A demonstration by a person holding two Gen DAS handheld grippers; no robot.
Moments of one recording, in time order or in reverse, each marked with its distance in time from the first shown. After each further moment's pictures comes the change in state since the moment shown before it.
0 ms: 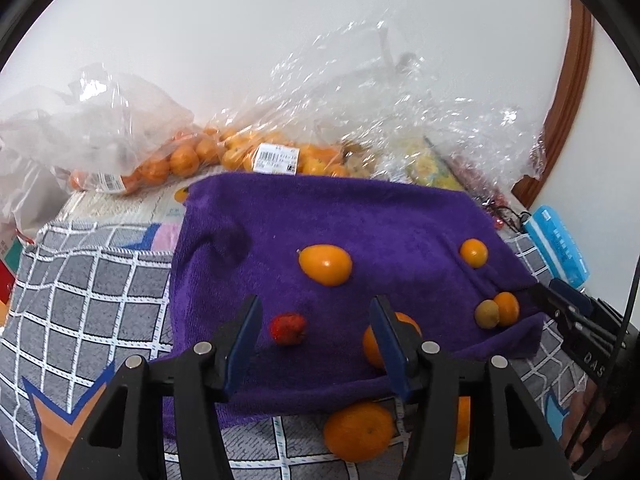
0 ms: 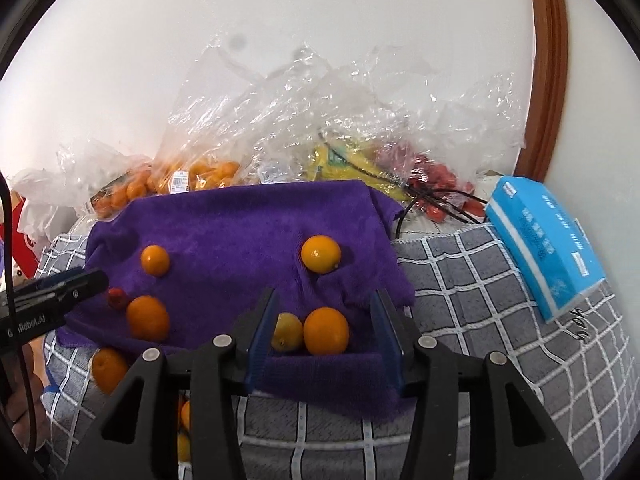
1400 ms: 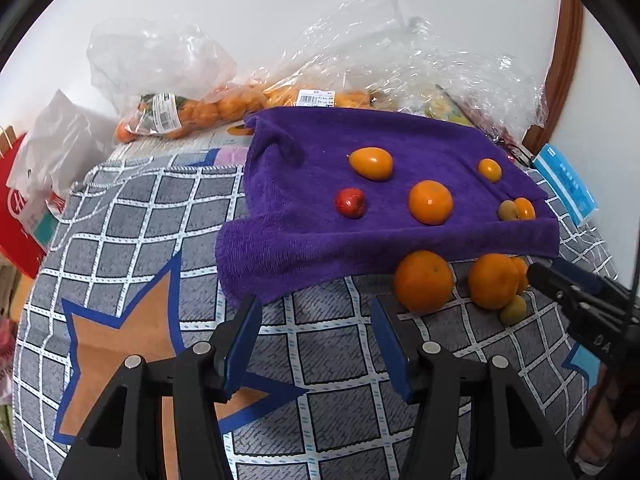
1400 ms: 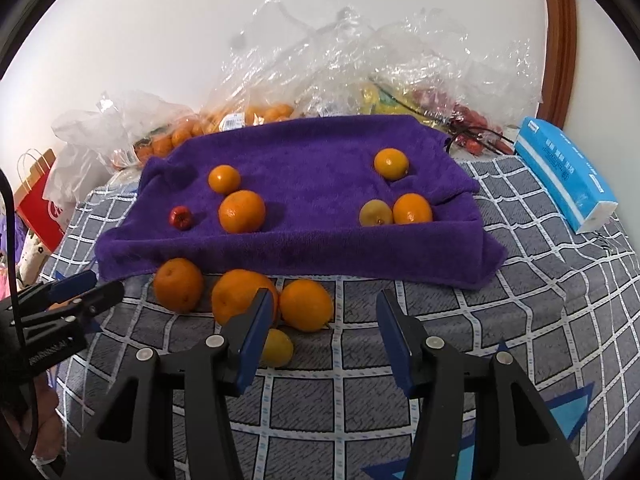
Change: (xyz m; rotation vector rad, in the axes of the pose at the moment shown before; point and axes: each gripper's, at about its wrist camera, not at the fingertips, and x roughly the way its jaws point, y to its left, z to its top) left arm -0.039 0.031 -0.065 0.043 0.101 0.070; right arm -0.016 0.053 -0.064 0.030 0.118 0.067
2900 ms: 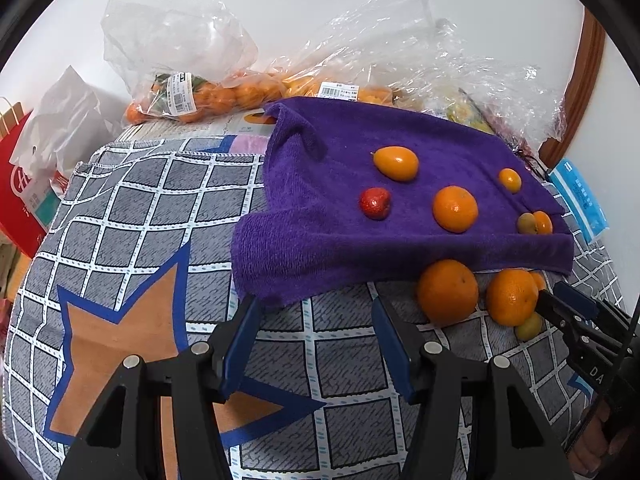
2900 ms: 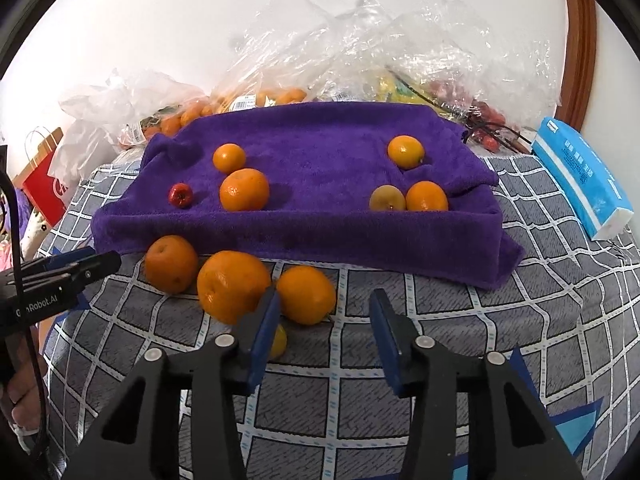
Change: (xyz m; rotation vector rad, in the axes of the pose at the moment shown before) left arm 0.014 0.013 0.001 -0.058 0.014 0.015; right arm 0.010 -0.001 -0.006 -0.065 0.013 0.031
